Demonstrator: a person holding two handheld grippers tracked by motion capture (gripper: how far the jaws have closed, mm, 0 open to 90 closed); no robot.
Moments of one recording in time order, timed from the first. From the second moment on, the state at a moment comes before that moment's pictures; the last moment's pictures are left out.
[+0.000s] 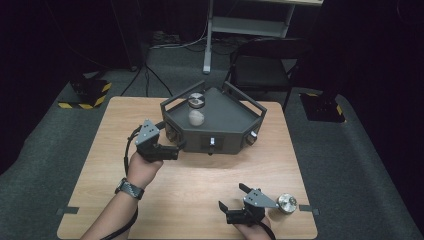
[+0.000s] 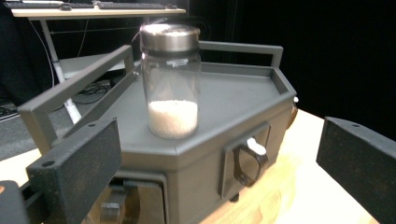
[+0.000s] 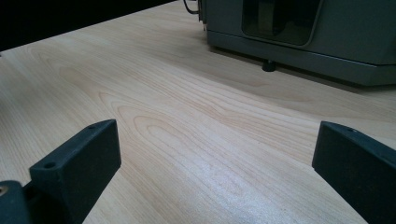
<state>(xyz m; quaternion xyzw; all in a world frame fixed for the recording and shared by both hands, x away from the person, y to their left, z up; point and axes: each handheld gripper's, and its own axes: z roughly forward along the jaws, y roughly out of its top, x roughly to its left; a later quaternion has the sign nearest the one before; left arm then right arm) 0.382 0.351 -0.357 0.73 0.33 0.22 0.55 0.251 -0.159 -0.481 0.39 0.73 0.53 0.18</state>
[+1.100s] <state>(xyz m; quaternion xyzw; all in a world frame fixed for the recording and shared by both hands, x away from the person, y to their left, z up) 0.287 0.394 -0.439 0.77 0.35 0.20 0.50 0.251 -0.155 -0.479 0.39 0.73 0.53 0.19</state>
